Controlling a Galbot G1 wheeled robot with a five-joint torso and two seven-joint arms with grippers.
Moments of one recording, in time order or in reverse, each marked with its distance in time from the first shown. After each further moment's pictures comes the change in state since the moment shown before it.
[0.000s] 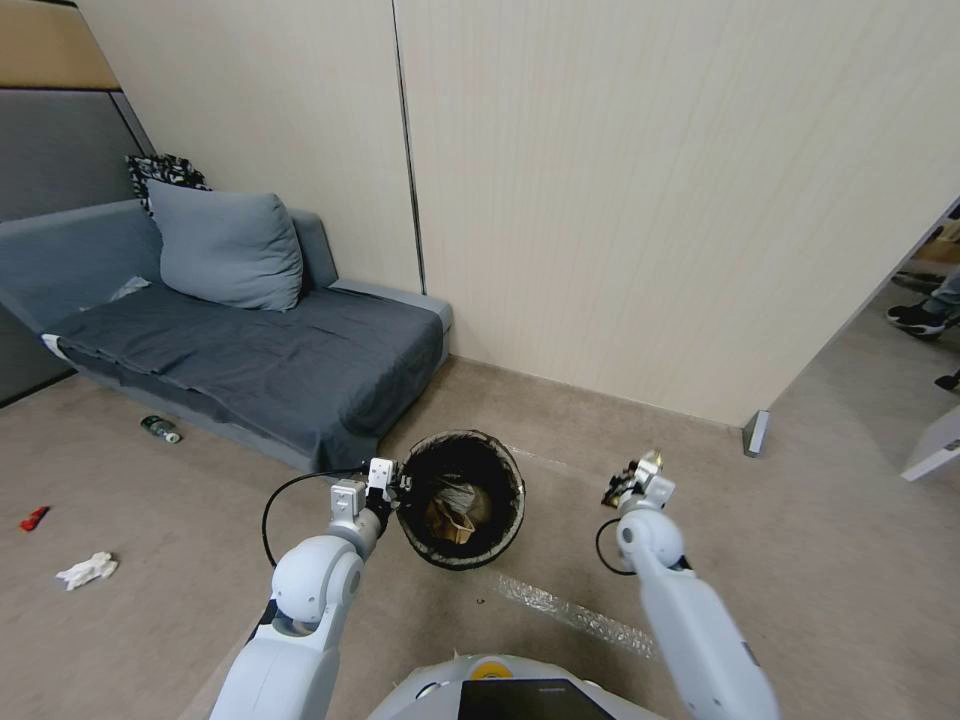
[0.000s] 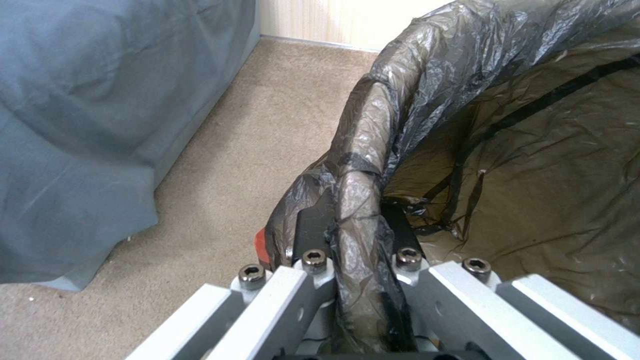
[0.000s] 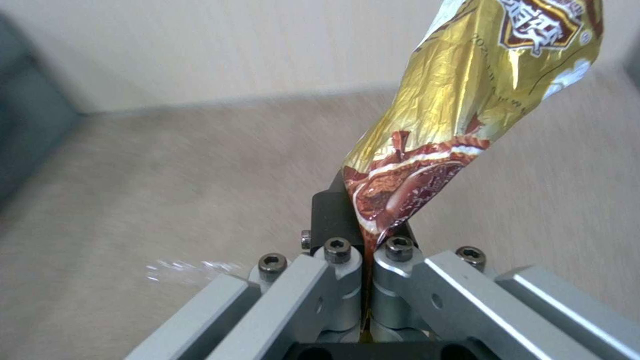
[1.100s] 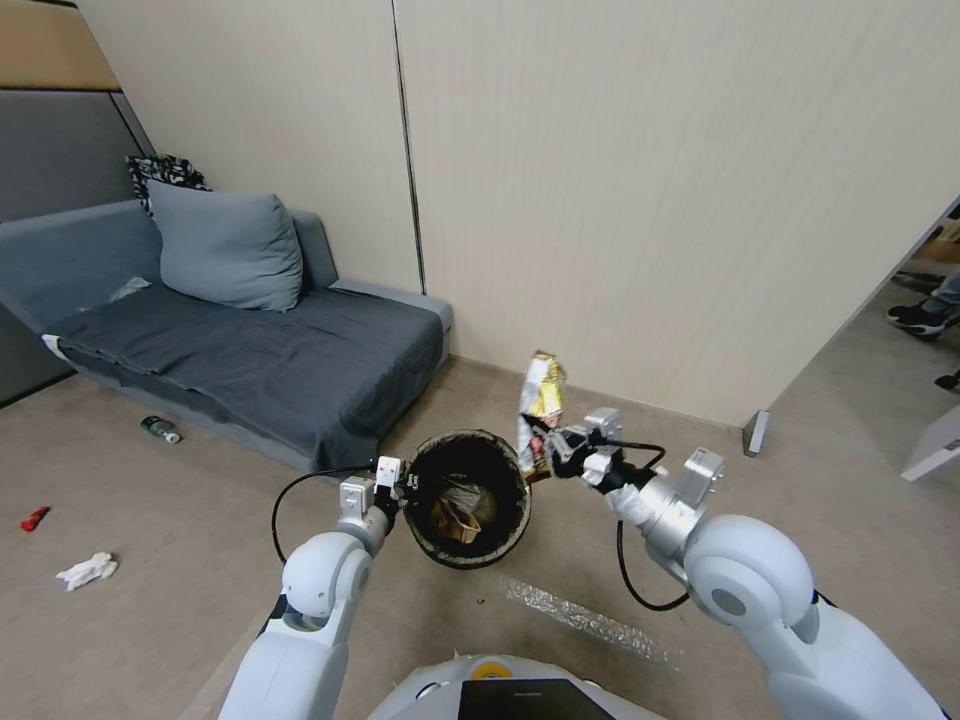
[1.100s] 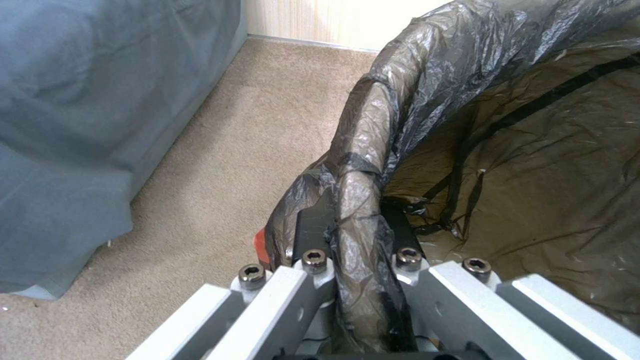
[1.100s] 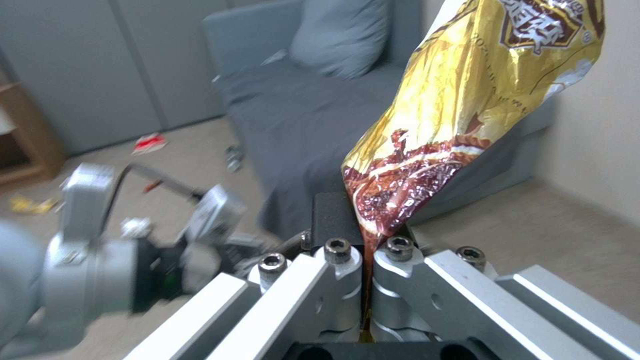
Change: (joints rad) left arm -0.023 -0.023 0.041 0.021 0.025 0.008 -0.007; right arm -0.024 -0.308 -0.183 0.463 0.118 -0.054 -0.570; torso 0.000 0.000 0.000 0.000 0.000
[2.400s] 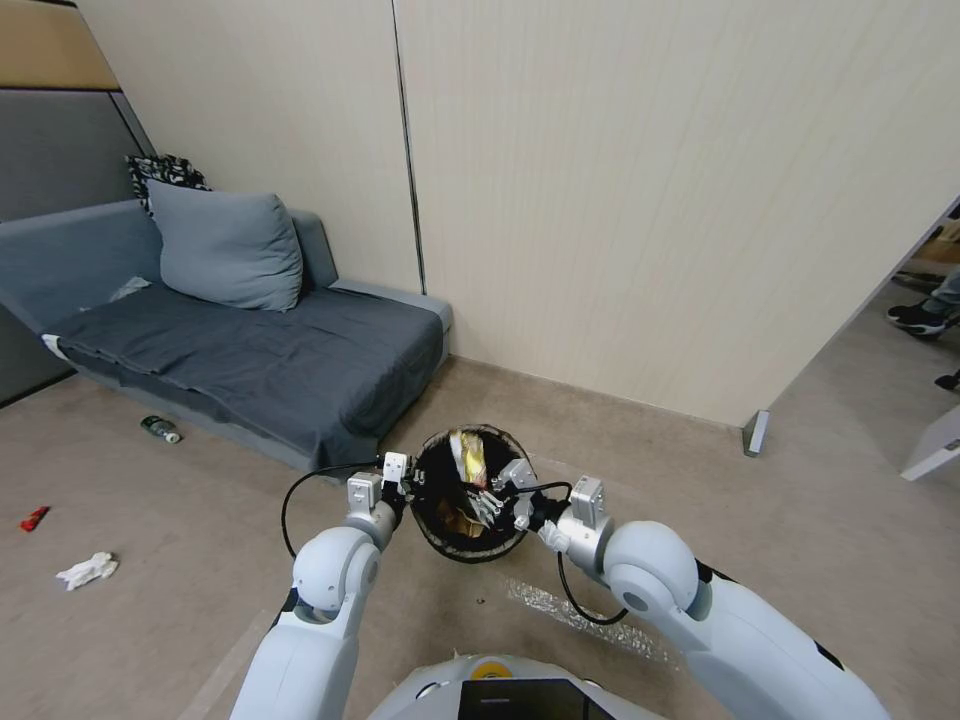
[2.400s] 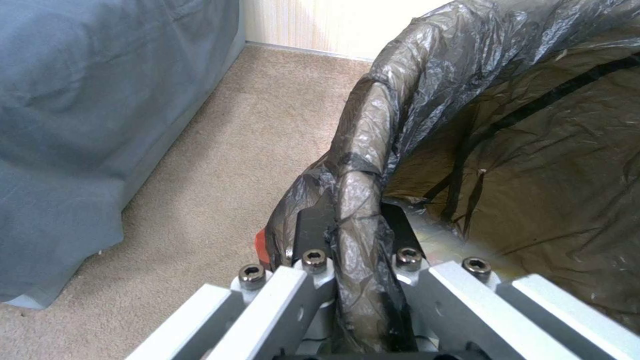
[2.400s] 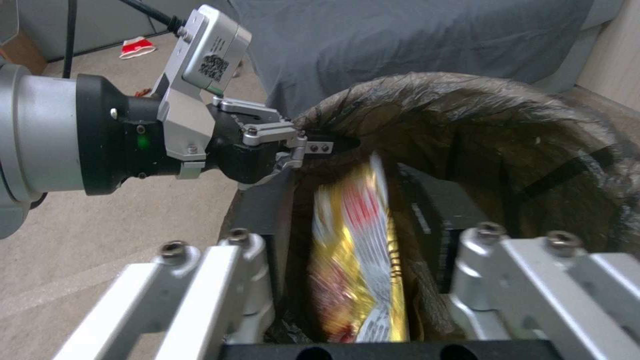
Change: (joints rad) left arm -0.023 -0.023 0.003 0.010 -0.002 0.001 -0.002; right arm 0.150 0.018 -0.320 -0.124 -0.104 -0.079 0.138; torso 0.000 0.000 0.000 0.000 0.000
